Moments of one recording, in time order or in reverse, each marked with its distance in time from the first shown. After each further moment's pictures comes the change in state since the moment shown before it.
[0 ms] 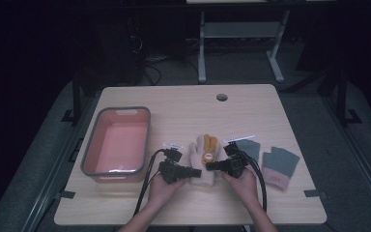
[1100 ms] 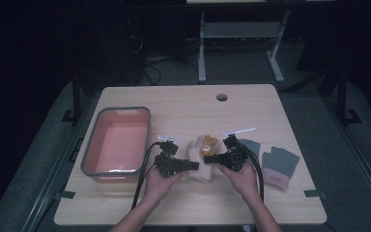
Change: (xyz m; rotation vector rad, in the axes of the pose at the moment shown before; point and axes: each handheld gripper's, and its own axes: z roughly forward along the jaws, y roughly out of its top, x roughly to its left) left arm -0.010 0.018 -0.023 -0.048 -0.001 0.007; right arm 0.016 0.019 -0.016 -0.035 0.036 -0.034
